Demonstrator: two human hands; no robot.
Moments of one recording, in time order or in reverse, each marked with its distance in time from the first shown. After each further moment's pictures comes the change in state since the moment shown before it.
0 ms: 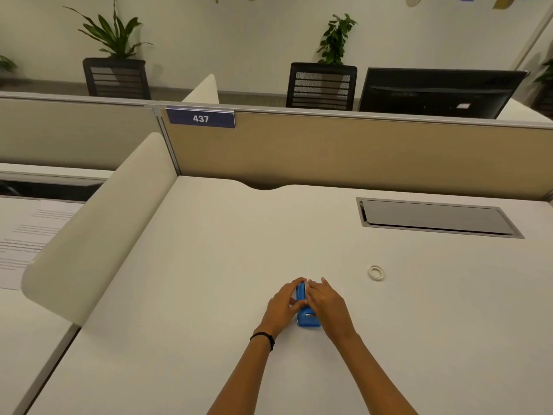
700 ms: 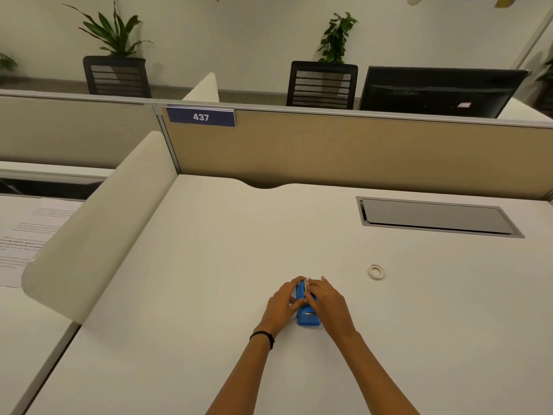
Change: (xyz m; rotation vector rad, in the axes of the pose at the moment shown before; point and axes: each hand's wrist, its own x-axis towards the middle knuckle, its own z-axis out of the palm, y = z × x) left_hand 0.002 -0.004 0.002 -0.007 0.012 -0.001; right_hand 0.000 -0.002 0.001 0.189 0.029 0.191
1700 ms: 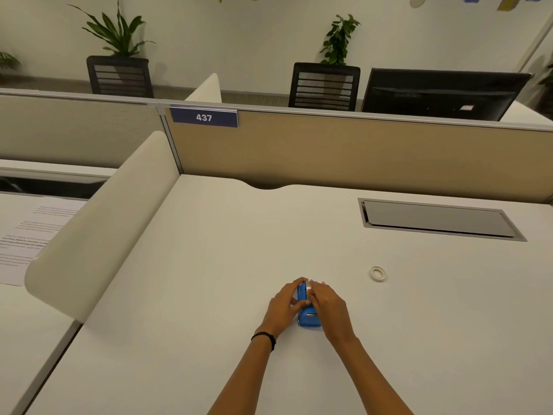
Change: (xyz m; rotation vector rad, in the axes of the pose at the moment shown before) left_hand 0.001 -0.002 0.001 -0.002 0.009 0.000; right_hand -0.009 -0.003 0.004 0.084 -0.057 0.021
